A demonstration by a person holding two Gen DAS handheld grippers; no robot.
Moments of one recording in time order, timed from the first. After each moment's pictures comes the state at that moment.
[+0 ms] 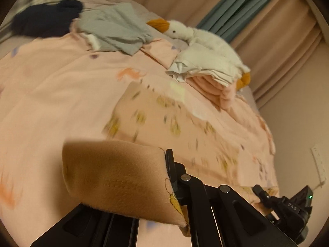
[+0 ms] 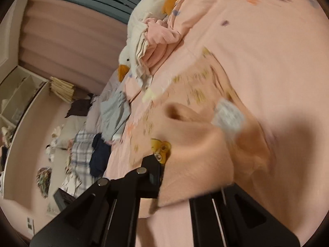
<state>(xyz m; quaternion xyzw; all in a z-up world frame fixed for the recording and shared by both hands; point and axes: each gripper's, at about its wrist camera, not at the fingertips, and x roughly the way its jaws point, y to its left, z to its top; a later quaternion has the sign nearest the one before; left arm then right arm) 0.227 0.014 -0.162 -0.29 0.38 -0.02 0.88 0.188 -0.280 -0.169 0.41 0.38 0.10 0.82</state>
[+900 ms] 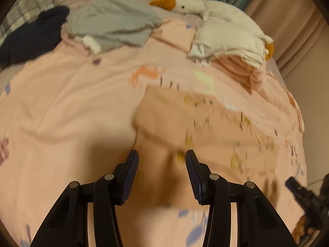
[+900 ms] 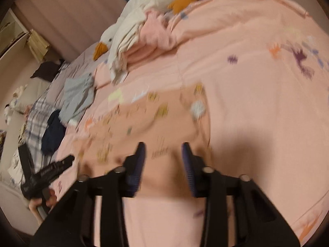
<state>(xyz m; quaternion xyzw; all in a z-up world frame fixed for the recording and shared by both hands) 0.260 0.047 -0.165 -0.20 0.49 0.00 0.85 0.241 -0.290 -0.144 0.22 0.47 0.06 0.86</state>
